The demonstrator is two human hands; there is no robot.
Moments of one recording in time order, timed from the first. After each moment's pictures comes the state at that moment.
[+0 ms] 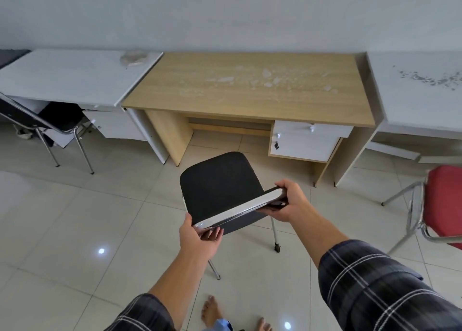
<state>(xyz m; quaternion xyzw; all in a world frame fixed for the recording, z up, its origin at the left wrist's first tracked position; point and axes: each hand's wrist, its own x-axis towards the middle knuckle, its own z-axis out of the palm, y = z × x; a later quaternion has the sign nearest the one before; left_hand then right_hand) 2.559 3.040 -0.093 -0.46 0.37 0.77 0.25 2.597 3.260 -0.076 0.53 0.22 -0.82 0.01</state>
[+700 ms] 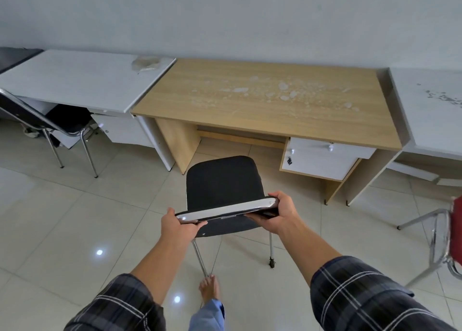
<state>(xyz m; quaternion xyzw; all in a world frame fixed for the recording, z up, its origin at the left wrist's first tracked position) 2.430 3.017 -0.084 -0.48 0.34 0.79 0.19 2.510 3.226 -0.083 0.52 0.19 -0.84 0.01</state>
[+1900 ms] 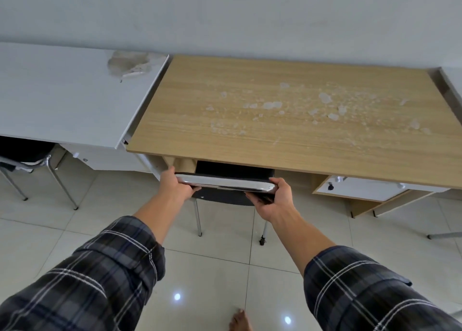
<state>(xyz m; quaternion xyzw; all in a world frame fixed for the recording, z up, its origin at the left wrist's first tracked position) 1.977 3.017 -0.098 -0.43 0.41 0.76 0.24 2.130 3.182 -0.111 0.52 0.07 -0.84 -0.11</state>
